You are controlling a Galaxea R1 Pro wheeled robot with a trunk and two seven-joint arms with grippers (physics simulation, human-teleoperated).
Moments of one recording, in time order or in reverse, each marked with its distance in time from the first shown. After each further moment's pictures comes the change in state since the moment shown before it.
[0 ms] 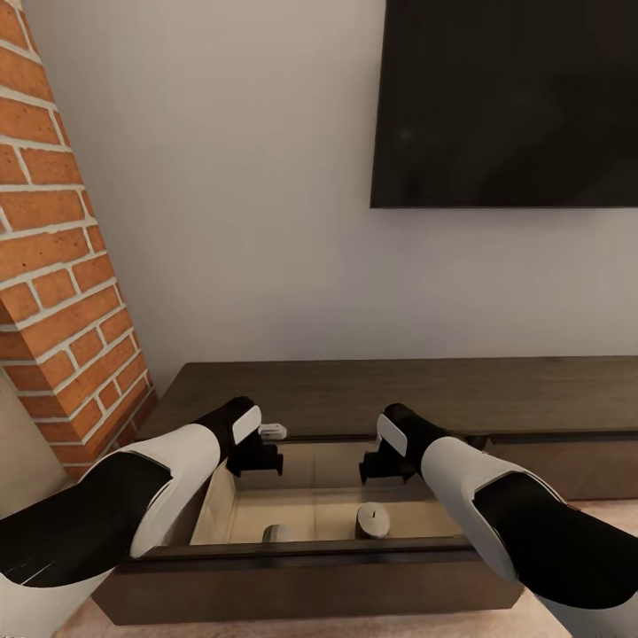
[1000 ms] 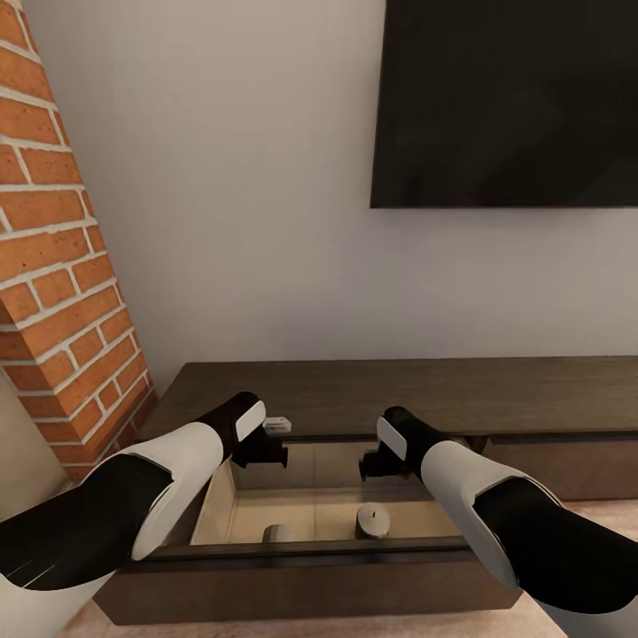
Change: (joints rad) left arm 0.006 -0.008 -0.007 -0.058 -0.001 0.004 0.006; right arm 0.017 0.001 -0.008 -0.012 0.009 -0.060 -0.020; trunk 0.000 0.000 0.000
